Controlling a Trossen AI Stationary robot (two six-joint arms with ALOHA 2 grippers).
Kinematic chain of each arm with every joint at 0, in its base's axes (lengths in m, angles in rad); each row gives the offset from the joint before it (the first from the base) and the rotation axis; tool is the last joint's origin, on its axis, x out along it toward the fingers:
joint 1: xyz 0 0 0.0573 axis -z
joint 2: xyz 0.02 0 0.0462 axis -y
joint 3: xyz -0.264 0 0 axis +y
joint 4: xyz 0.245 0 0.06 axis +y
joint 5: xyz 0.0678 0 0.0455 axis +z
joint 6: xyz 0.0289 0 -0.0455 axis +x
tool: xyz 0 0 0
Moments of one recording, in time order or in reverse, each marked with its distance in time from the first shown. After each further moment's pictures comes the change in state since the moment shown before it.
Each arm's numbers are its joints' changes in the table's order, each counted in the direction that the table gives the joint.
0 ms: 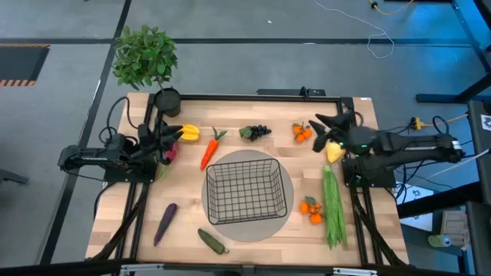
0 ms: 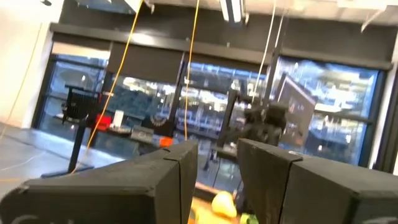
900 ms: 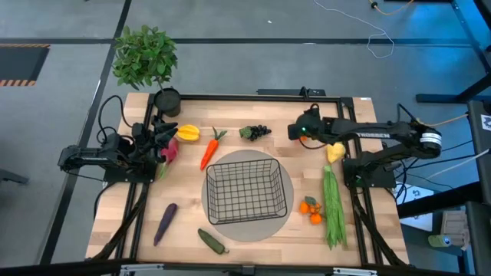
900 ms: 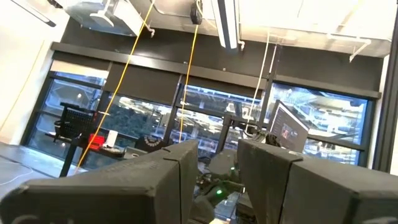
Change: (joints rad) left arm -0.001 0.000 0.000 -0.105 0.000 0.000; right arm 0.408 -0.657 -0.113 0.197 0.283 0.506
